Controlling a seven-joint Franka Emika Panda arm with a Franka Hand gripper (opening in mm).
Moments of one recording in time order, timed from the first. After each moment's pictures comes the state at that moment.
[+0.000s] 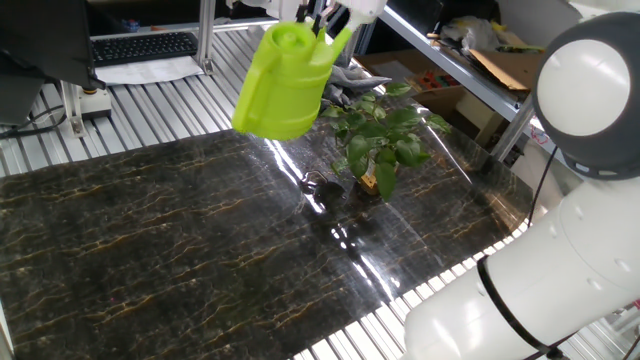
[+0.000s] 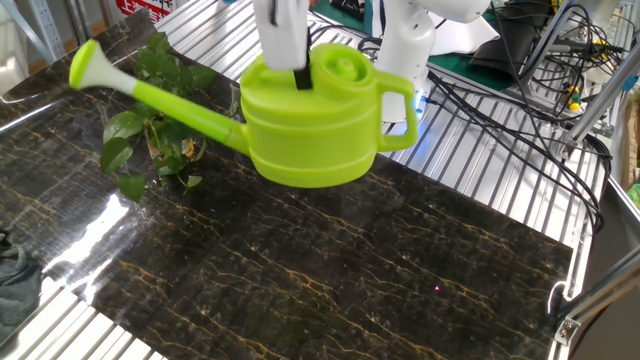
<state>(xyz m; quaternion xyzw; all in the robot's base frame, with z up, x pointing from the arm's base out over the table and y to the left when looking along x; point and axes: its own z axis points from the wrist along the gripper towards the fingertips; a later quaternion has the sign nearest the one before) 0.505 -0.006 0.464 -0.49 -0.86 -0.06 0.10</state>
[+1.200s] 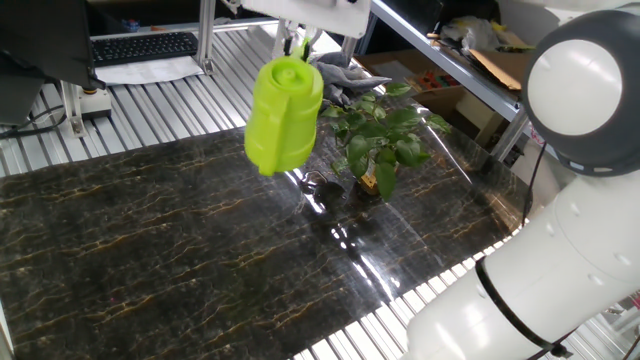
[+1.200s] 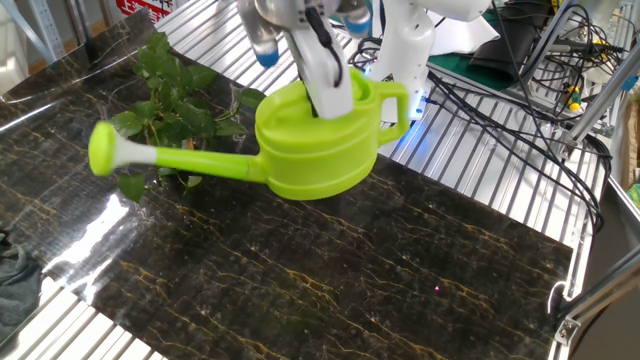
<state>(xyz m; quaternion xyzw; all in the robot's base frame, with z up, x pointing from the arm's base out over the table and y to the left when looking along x) 0.496 0.012 0.417 -0.33 -0.94 -0.01 0.12</state>
